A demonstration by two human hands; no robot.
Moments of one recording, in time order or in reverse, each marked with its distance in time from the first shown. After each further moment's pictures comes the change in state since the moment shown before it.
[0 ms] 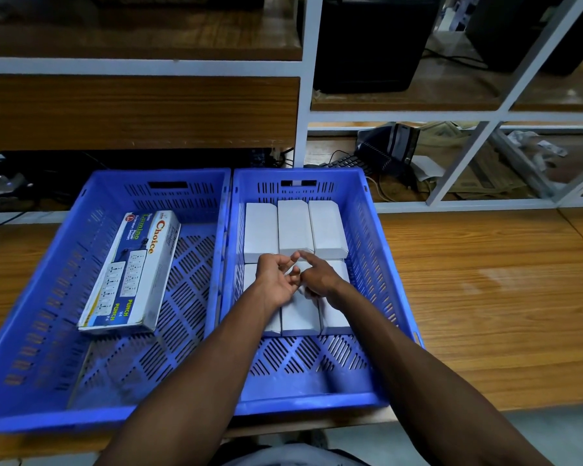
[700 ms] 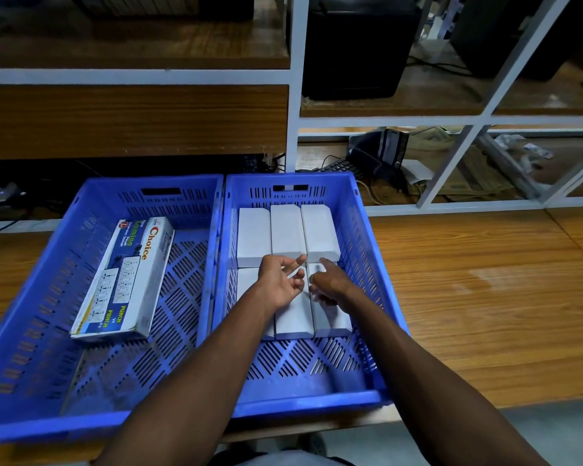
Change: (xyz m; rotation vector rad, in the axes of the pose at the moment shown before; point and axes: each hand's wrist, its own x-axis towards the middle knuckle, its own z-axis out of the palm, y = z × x) left_hand -0.023 -0.005 0.021 0.089 -0.043 -0.019; right_hand -0.008 0.016 -0.028 -0.010 0.115 0.125
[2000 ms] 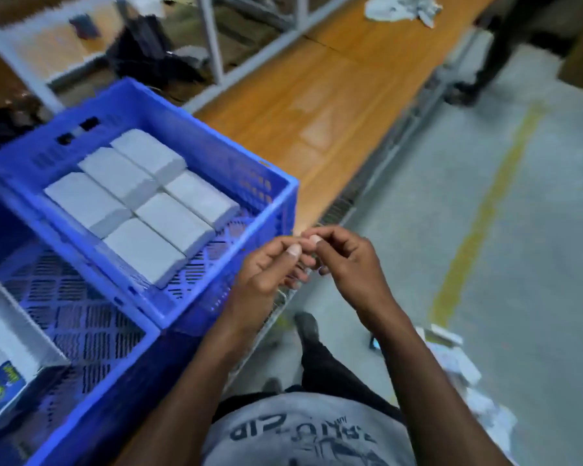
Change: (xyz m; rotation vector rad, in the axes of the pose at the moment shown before) left_hand -0.212 -0.135 -0.087 0.947 -0.962 0.151; right_hand -0.350 0.133 0.086 0.689 0.822 -0.248
